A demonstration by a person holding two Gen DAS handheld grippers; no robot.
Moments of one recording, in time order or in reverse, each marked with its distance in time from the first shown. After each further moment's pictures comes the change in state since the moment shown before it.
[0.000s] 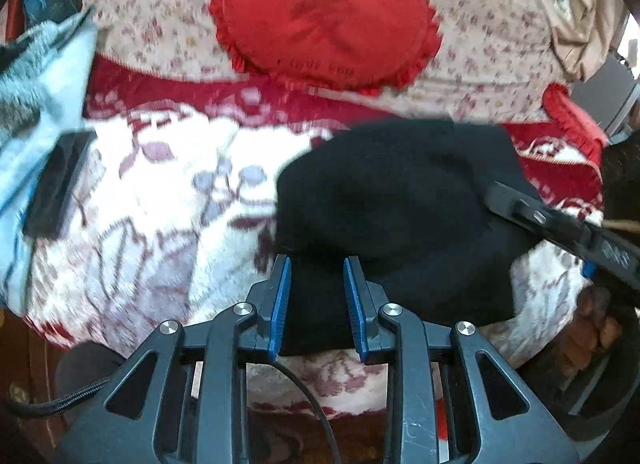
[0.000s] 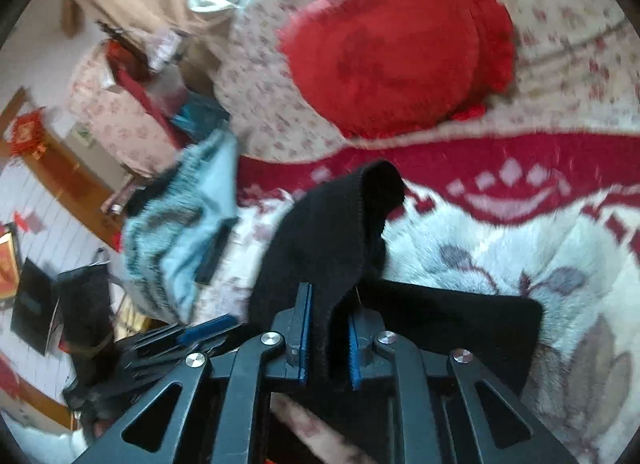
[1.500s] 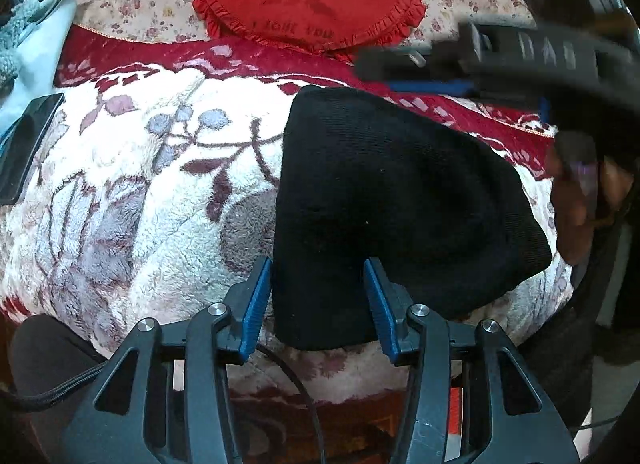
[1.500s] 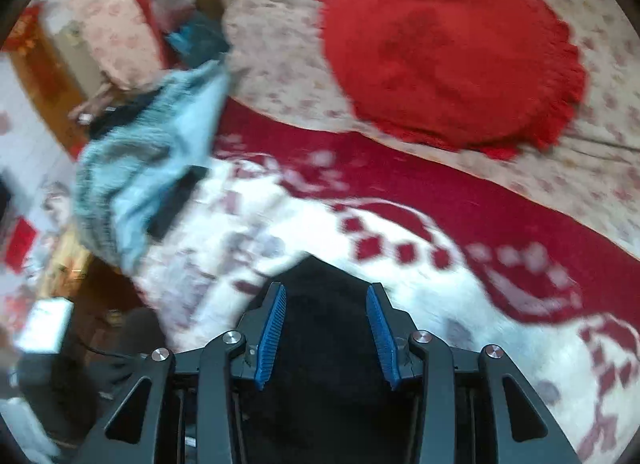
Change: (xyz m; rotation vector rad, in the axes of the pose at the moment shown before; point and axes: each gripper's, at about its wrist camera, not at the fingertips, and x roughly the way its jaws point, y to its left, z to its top) left arm 0.036 -0.013 -0.039 -0.002 0.076 -0.065; right arm 0.082 0.035 0.052 -0.252 0.225 -0.136
